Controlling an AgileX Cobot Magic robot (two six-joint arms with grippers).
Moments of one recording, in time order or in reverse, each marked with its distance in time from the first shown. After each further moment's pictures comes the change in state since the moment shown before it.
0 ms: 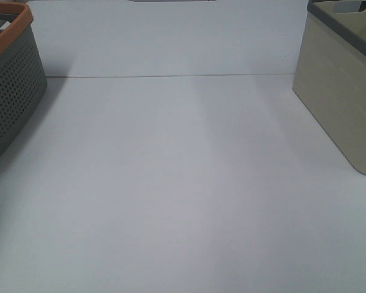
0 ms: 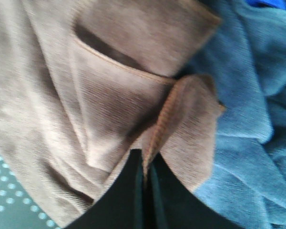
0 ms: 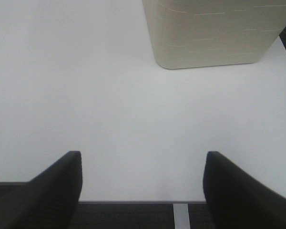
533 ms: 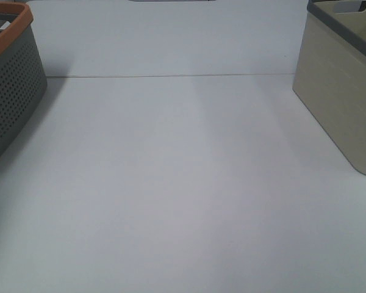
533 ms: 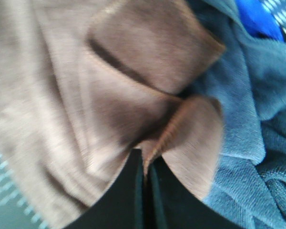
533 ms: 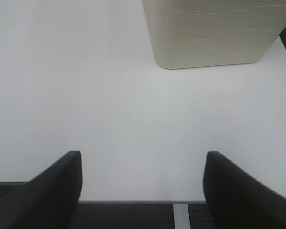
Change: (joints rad) left arm 0.000 -0.026 0.000 -0.044 -0.018 -0.083; right arm 0.000 0.000 0.000 0.000 0.000 0.000
